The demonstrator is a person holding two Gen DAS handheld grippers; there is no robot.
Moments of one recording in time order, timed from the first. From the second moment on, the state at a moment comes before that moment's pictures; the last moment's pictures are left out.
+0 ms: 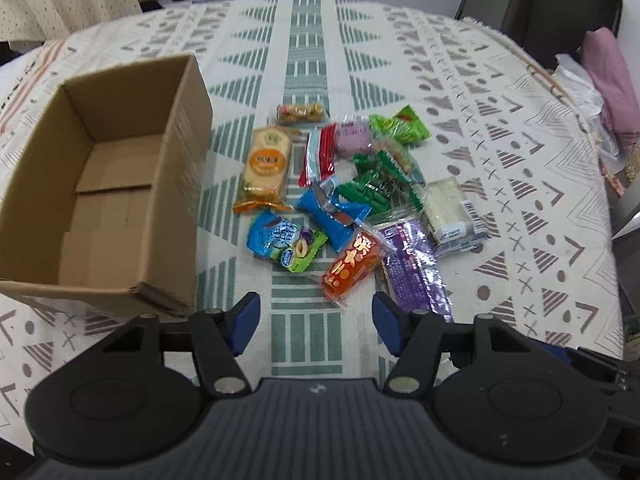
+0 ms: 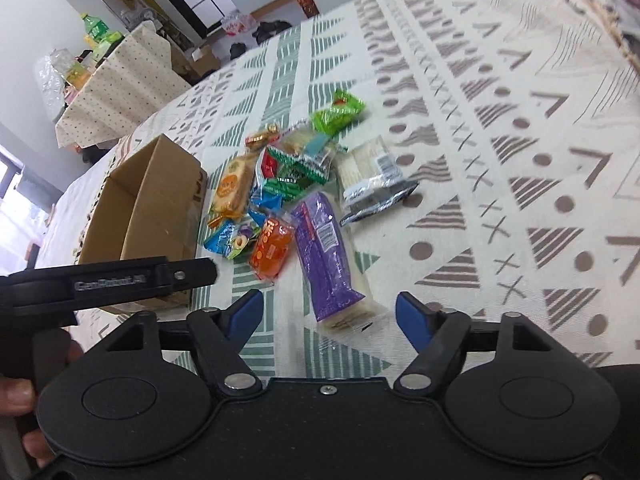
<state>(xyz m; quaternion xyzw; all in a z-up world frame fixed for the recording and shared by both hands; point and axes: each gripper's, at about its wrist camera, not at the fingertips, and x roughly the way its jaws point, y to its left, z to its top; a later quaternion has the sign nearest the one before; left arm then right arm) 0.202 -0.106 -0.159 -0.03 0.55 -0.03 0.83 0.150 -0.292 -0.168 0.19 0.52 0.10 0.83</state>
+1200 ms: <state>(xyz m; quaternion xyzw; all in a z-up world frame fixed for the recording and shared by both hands) 0.252 -0.122 -0.179 -0.02 0.58 -0.05 0.81 0.194 -0.267 -0.210 0.17 0.55 0.11 0.81</state>
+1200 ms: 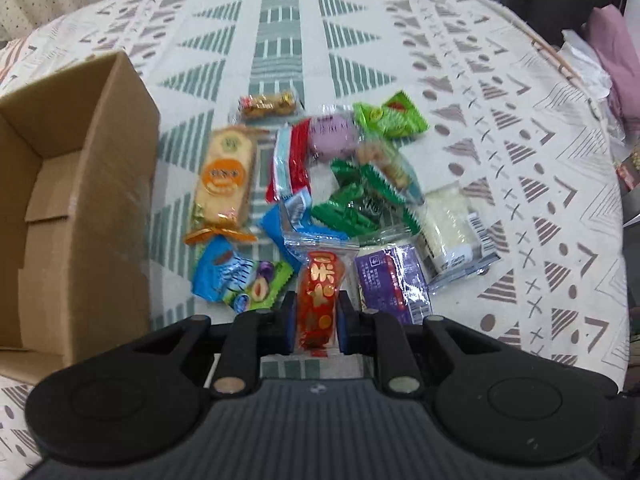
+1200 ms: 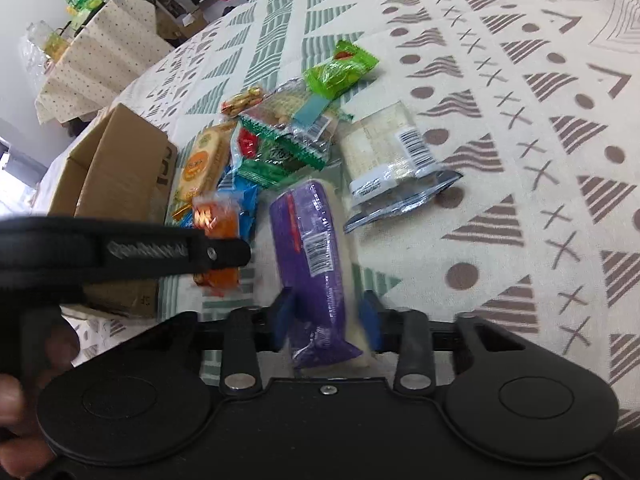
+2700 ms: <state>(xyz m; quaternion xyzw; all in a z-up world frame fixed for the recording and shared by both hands) 0.172 0.022 -0.061 -0.08 0.45 0.03 0.89 0.161 -0.218 -0.095 0.21 0.38 0.15 0.89</state>
